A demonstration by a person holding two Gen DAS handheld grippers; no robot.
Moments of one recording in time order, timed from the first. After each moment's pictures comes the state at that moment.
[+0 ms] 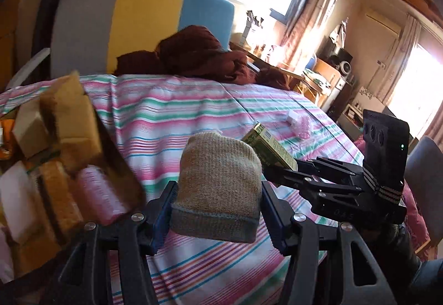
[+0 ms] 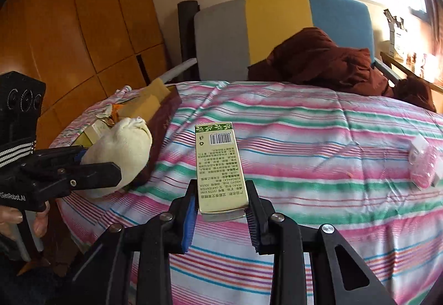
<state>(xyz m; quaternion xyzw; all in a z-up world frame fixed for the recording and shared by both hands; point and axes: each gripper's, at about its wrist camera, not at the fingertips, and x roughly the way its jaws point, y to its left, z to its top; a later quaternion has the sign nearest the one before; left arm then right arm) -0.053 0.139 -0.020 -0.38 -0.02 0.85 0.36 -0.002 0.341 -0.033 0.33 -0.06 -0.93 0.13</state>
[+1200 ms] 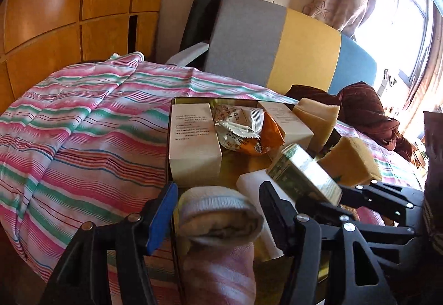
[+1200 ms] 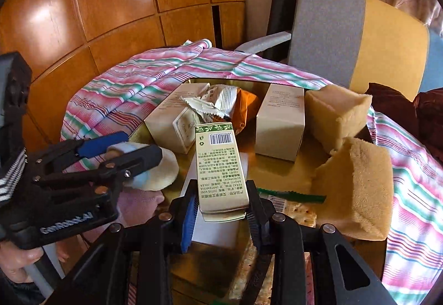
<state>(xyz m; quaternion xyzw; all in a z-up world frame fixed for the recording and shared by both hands) -0.122 -0.087 -0.054 -0.36 -0.08 0.93 0.05 -0.142 0.068 -0.053 0.40 0.07 -0.88 0.23</state>
